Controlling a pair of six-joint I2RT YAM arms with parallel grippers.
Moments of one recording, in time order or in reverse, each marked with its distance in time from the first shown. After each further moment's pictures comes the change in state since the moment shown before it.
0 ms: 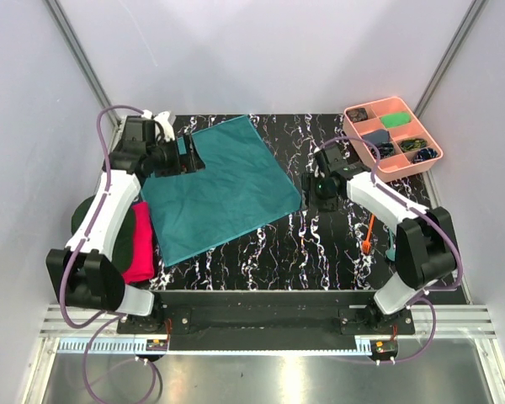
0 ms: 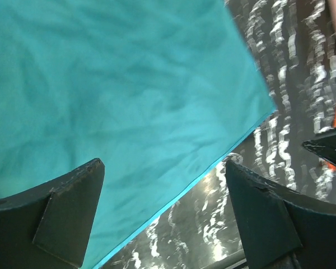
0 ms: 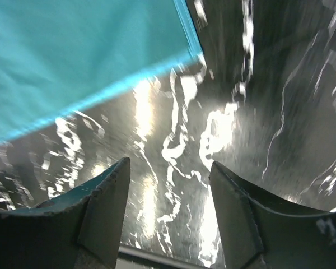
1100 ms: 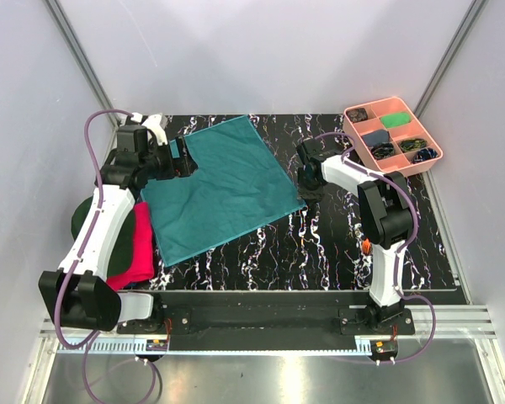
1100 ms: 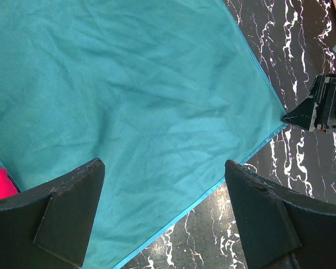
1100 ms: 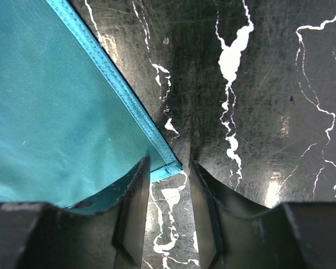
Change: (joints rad) left arm 0.009 -0.132 -0.110 0.070 -0.072 0.034; right arm 0.006 0.422 0.270 -0.008 0.144 0.050
